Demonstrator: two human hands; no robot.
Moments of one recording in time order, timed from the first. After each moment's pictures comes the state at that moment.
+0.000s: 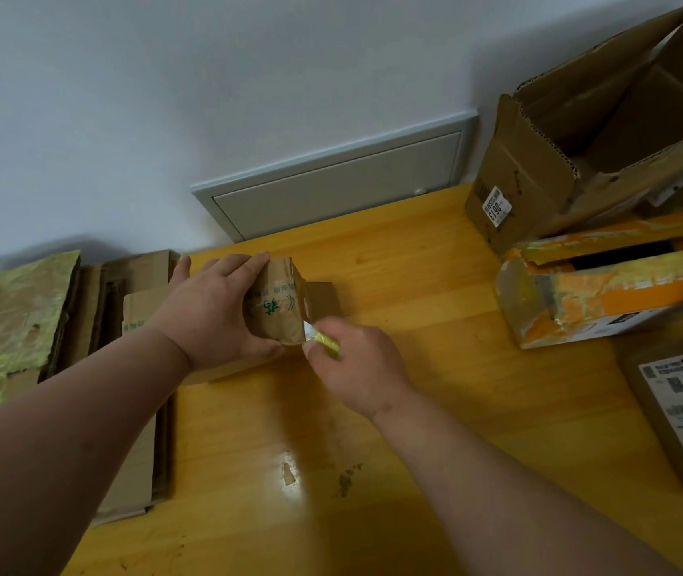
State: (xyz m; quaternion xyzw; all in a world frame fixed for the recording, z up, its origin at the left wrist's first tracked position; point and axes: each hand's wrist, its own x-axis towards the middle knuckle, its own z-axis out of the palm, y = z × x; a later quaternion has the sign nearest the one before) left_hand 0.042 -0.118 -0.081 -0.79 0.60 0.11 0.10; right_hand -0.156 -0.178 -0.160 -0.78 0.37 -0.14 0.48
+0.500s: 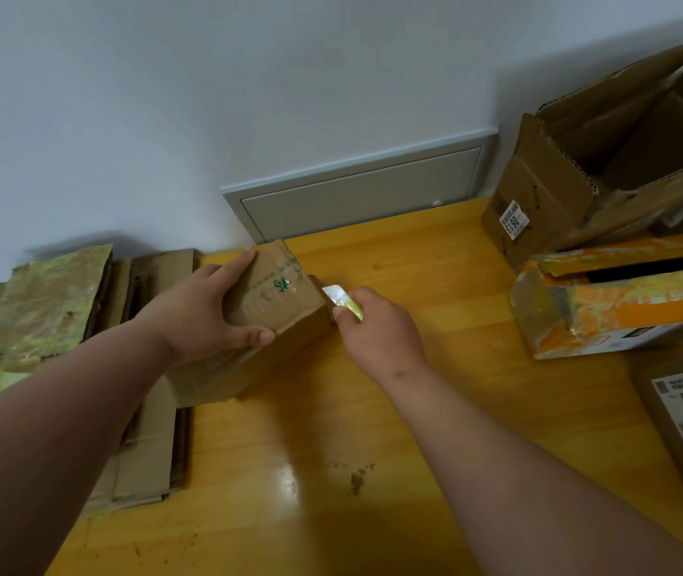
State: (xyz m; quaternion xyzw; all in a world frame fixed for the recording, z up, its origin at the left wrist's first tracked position) left_hand 0.070 -0.092 -0.063 -0.85 0.46 0.26 0.04; right_hand -0.136 -0.197 -0.149 -0.76 0.46 -0.14 0.45
